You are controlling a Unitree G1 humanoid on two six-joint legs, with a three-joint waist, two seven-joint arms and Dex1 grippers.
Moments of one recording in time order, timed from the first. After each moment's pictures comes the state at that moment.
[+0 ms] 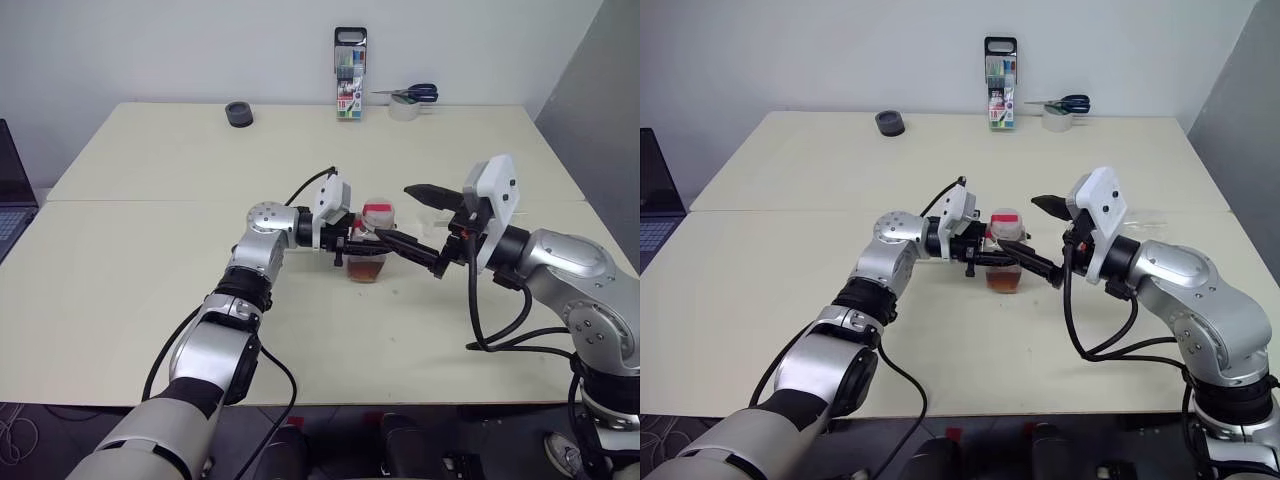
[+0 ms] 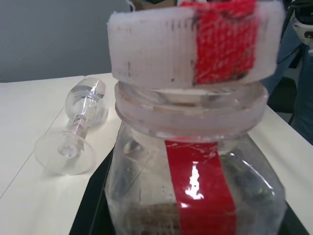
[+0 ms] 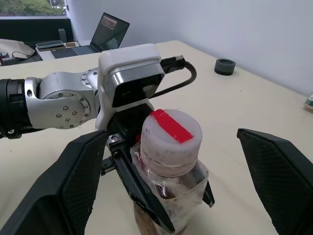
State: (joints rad) left arm -0.99 0.20 -0.11 0.83 -0.22 -0.14 -1.43; right arm -0.51 -0.60 -0.05 -0.56 0.66 0.83 0.56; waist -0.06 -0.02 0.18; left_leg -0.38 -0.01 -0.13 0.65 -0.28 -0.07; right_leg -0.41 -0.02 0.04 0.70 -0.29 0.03
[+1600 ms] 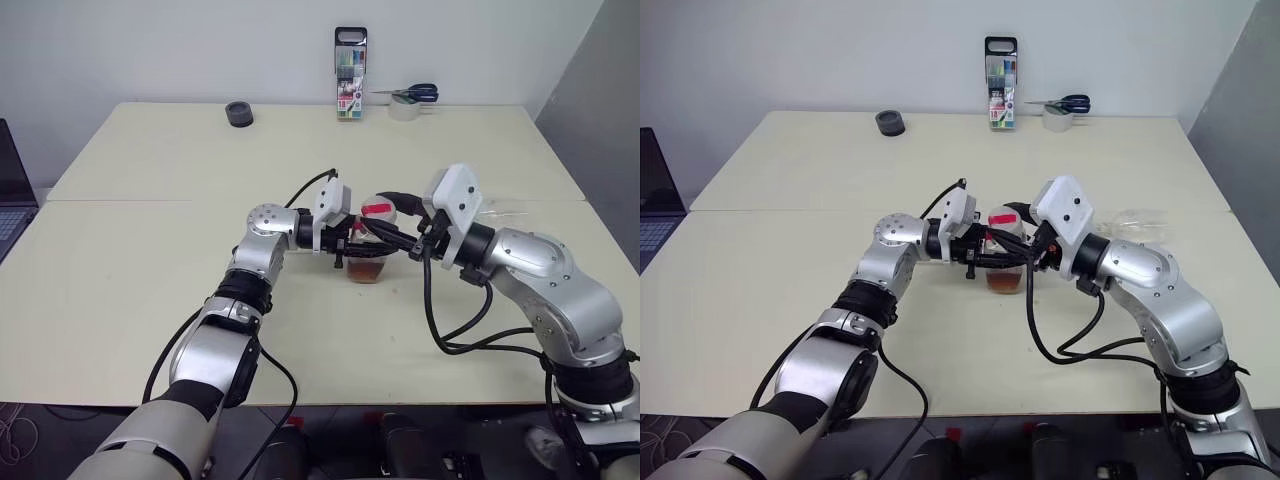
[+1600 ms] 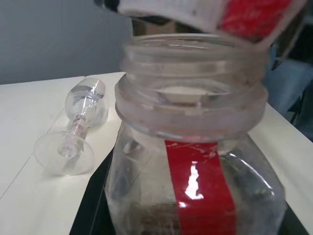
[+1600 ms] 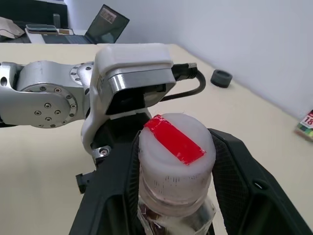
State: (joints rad) left arm -0.97 0.20 -0.11 0.81 -0.22 -0.15 -1.42; right arm -0.52 -0.53 0.10 -0.53 0.43 0.66 0.55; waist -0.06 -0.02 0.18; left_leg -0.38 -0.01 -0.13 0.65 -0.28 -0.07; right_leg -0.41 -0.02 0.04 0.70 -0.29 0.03
